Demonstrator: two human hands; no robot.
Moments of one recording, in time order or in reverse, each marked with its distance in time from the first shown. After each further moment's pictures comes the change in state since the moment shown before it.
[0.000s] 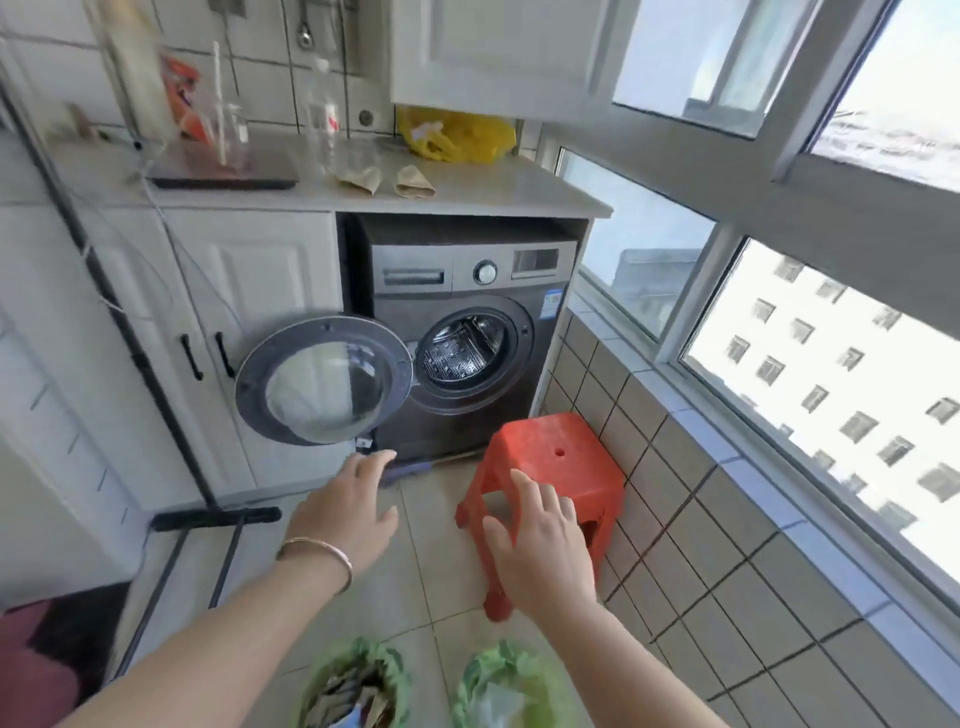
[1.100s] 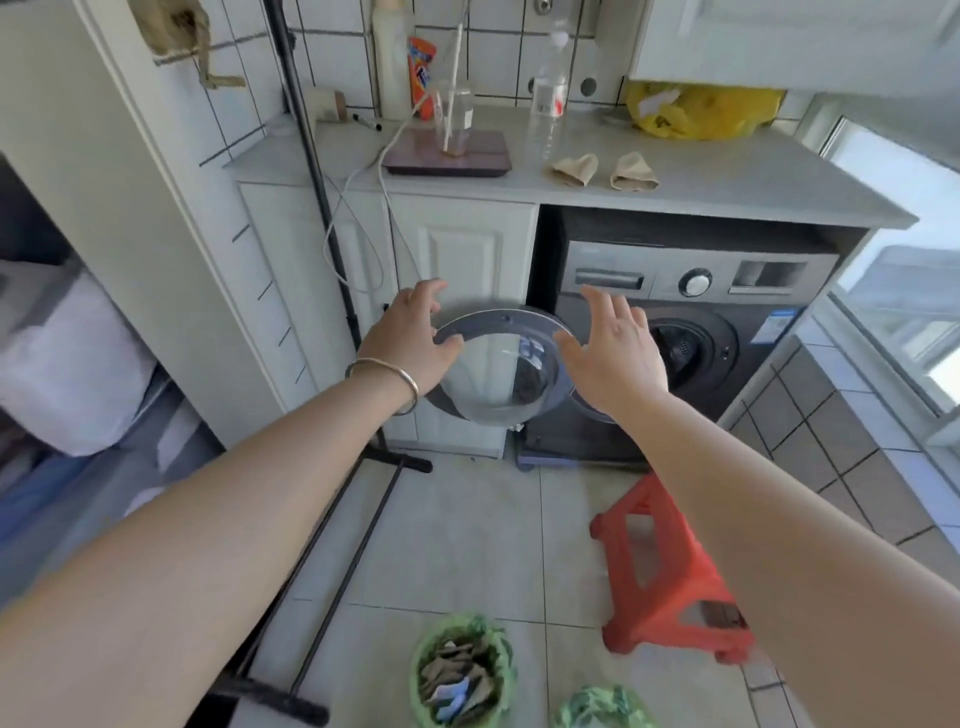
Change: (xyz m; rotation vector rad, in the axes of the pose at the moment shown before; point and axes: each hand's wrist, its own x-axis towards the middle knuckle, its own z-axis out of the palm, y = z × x) left_hand 0.124 -0.081 -0.158 -0.149 0.369 -0.216; right_hand 0.208 -0.178 -0.025 -0.040 -0.035 -0.416
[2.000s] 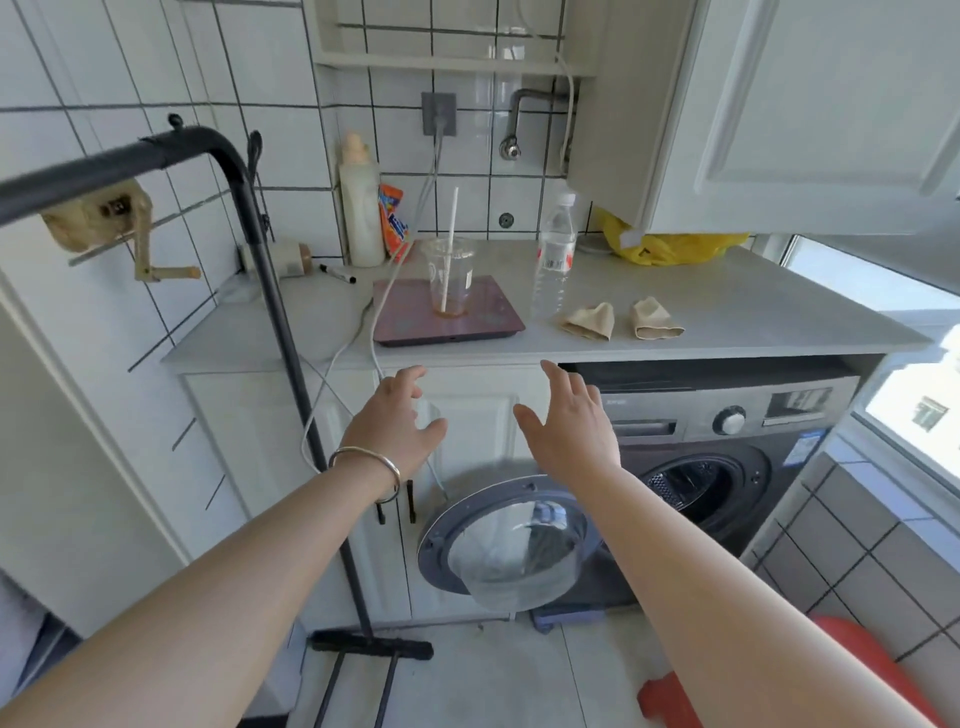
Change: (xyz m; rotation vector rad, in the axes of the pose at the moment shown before) left_hand 0.261 -0.104 -0.031 -0.067 -0.066 0.086; right_hand 0.243 -0.109 0.073 0.040 0.095 0.113
